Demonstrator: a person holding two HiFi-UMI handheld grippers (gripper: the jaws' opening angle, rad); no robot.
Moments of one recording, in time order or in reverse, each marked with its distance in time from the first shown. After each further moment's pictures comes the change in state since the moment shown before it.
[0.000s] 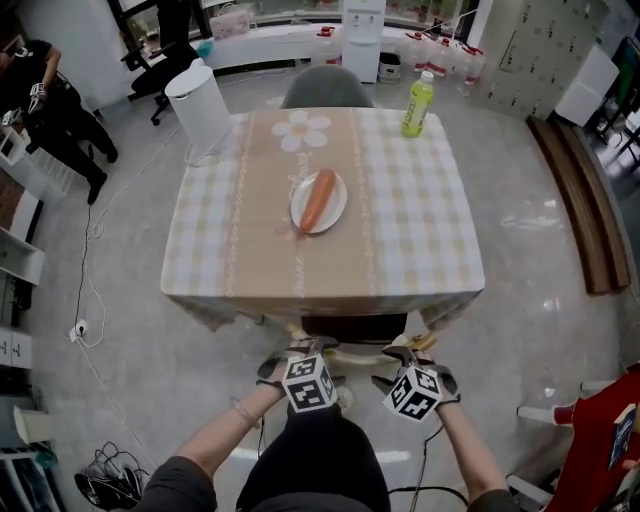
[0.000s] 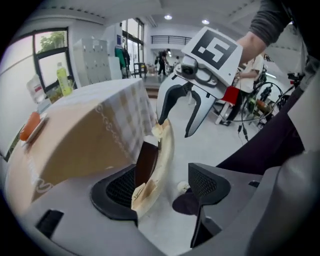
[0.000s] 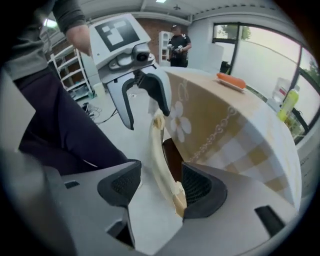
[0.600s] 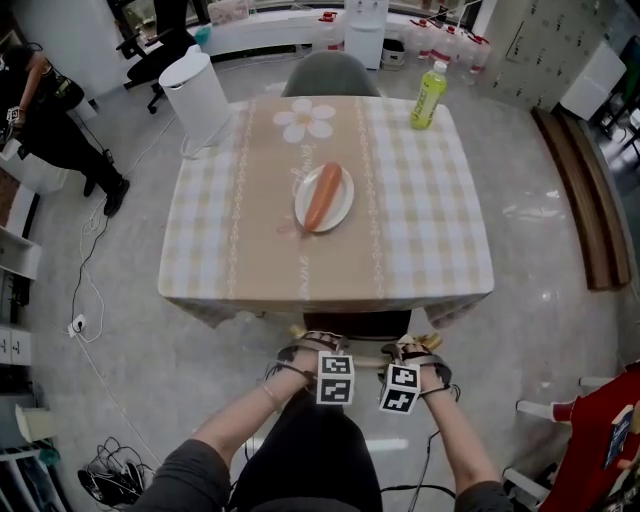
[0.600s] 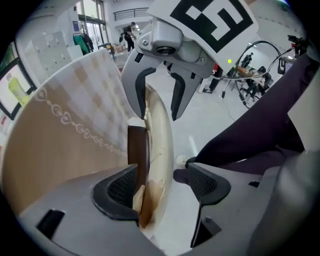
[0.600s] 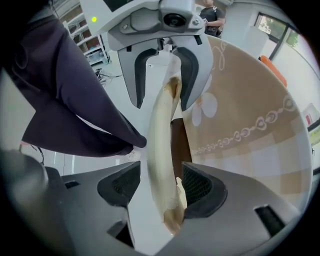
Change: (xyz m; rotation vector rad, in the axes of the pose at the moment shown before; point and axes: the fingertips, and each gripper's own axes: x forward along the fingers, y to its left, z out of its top) left arm 0.059 0.000 -0.036 0.285 0.269 -0.127; right arm 0.062 0.002 -0.035 -0.257 0.271 0.076
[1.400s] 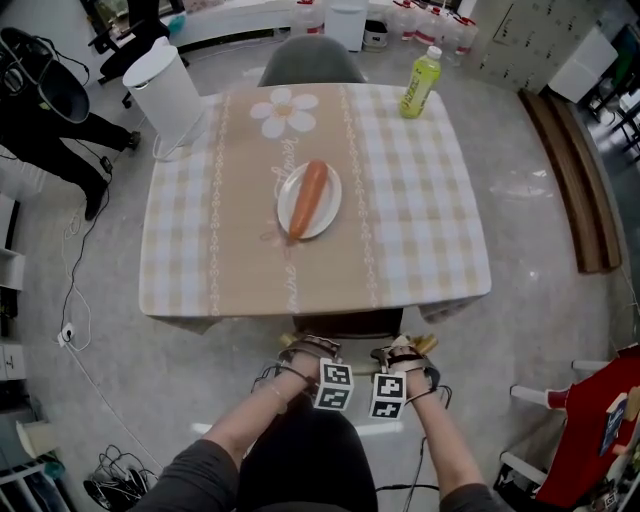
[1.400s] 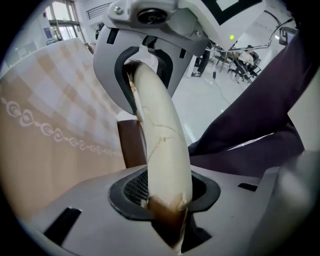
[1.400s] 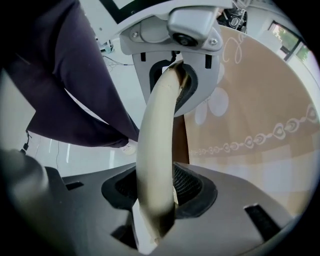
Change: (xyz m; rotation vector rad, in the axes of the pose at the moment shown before) left arm 0.046 0.005 -0.021 0.198 0.104 -0.026; right arm 0.032 -0.005 -0.003 -0.095 0.079 -0.049
